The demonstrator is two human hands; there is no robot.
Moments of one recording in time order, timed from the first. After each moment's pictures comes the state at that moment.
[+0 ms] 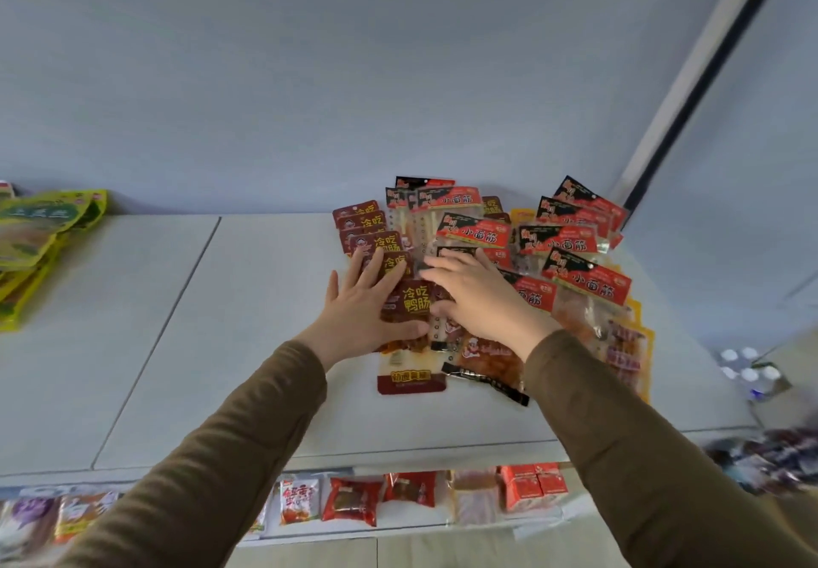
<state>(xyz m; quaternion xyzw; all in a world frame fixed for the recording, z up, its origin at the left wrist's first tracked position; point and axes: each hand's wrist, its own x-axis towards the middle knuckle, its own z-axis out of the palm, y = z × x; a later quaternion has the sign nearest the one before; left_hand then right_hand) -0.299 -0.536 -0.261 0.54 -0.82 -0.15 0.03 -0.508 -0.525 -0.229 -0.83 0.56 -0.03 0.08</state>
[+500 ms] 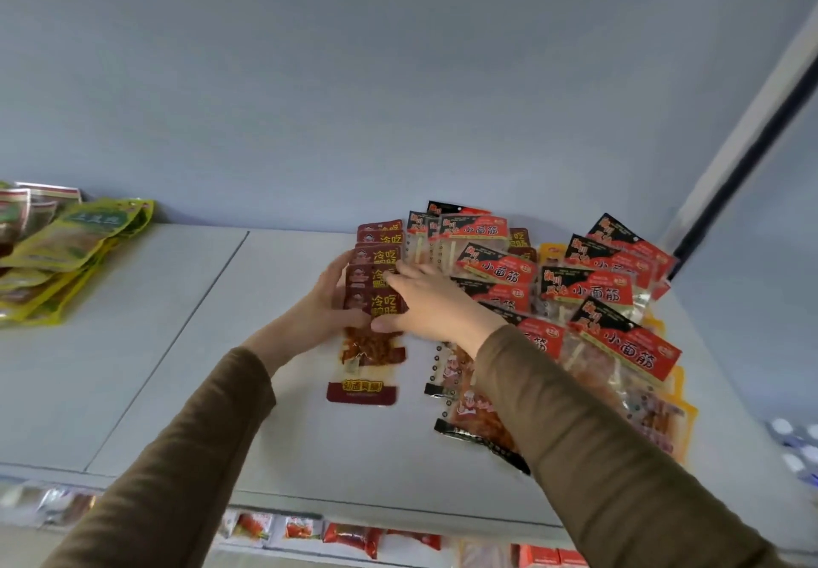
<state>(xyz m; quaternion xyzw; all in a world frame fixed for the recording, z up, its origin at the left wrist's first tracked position) -0.251 -0.560 -0.241 0.53 -0.62 -0.51 0.28 -0.457 -0.587 -0.220 -0.86 0.50 0.03 0.14</state>
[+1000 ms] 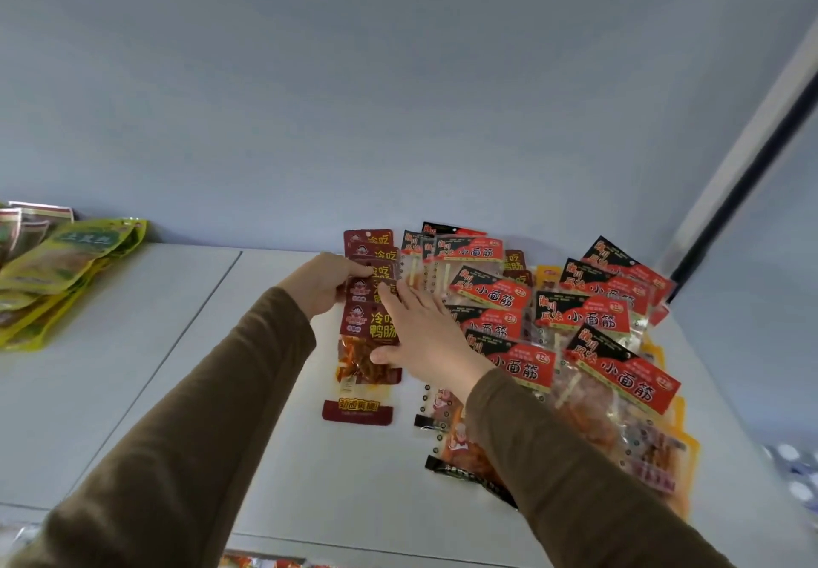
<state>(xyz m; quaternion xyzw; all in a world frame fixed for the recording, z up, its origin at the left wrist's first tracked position) -0.290 -0.634 -0.197 0.64 -0.39 -0.56 0.34 -0.458 -0.584 -0.247 -0.84 0.52 -0.05 0.14</state>
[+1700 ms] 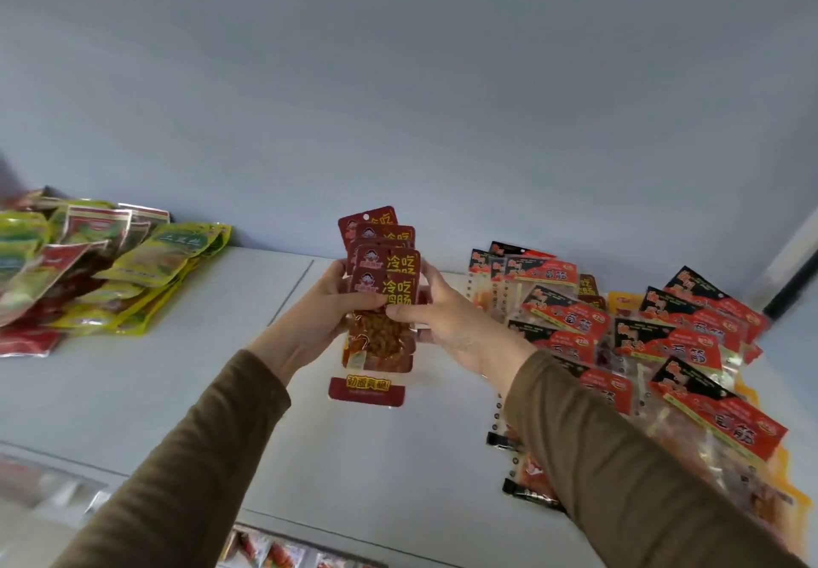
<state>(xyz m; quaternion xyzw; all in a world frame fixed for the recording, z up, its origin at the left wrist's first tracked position) -0.205 -0.561 -0.191 0.53 -0.43 -0.57 0.46 -0.395 -0.595 -0.201 -0.55 0.41 -0.31 0.66</state>
